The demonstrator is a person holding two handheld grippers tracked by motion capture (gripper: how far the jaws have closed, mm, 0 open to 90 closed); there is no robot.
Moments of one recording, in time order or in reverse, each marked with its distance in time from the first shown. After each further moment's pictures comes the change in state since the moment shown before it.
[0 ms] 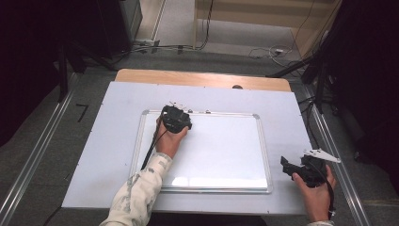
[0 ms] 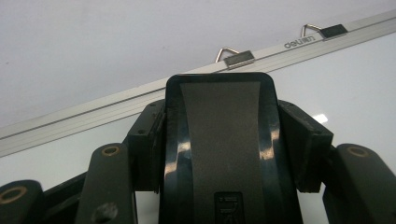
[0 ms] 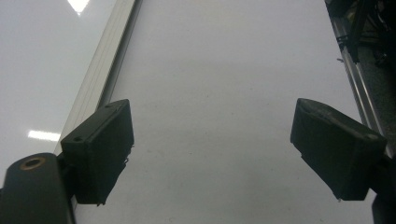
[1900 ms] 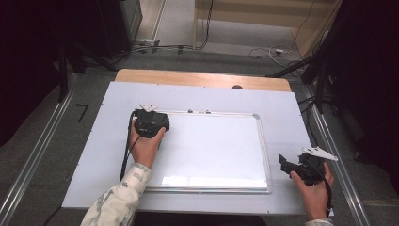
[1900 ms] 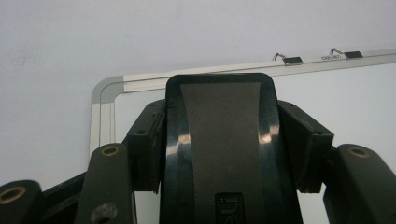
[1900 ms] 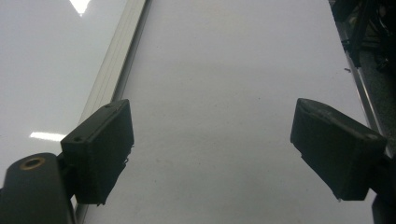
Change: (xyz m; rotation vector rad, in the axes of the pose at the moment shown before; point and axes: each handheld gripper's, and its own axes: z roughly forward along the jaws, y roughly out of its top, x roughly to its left) left arm 0.049 -0.020 -0.069 -0.055 0.029 -0.168; right arm 0.005 0.005 0.002 -0.006 0.003 -0.010
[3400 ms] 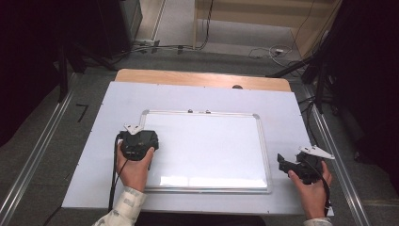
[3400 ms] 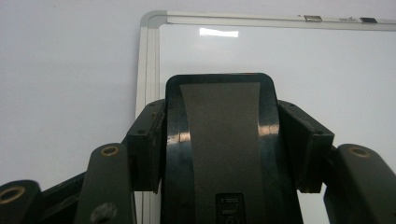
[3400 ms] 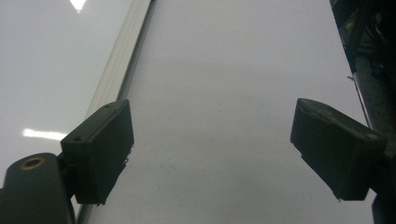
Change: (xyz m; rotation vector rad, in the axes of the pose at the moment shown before) left arm 0.010 -0.055 -0.045 -0.009 0.052 -0.095; right arm 0.005 0.003 0.001 -0.003 -0.010 -0.030
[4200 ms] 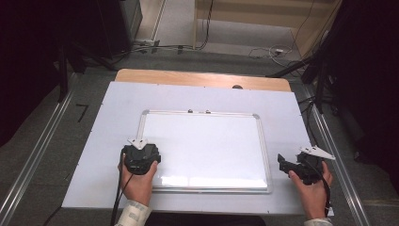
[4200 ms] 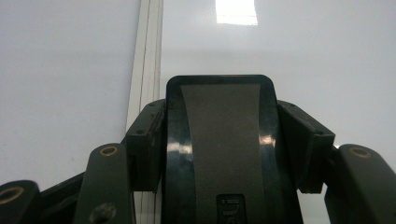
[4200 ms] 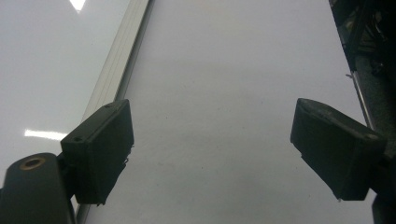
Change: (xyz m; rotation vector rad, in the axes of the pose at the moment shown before) left arm -0.012 -0.036 0.000 0.043 0.085 0.023; right arm -0.001 -0.001 0.000 0.003 -0.002 0.004
